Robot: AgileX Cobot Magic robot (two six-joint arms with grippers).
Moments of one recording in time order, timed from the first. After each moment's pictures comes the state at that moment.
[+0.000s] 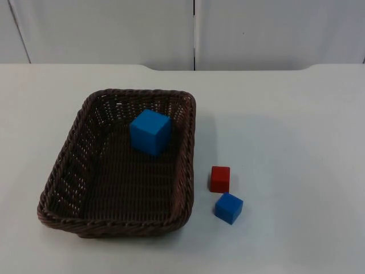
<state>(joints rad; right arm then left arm) 0.84 0.52 -0.64 0.30 0.54 -0.39 -0.08 0.37 -0.64 -0.31 0.80 0.29</state>
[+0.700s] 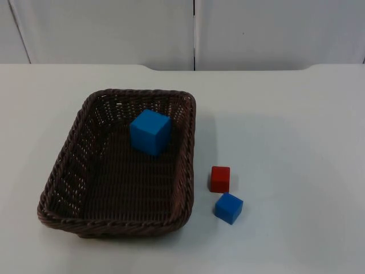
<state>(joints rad) 0.84 0.49 -0.64 0.29 0.57 -0.39 -0.08 0.01 -0.53 -0.02 1.02 -0.03</state>
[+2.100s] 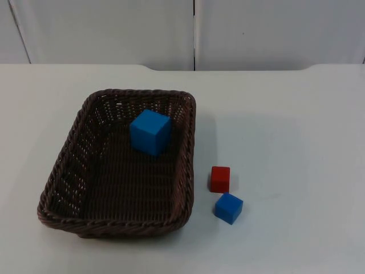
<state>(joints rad) 0.84 0.01 -0.64 0.00 1.01 -0.04 -0.08 0.00 -0.50 0.00 1.08 -0.05</state>
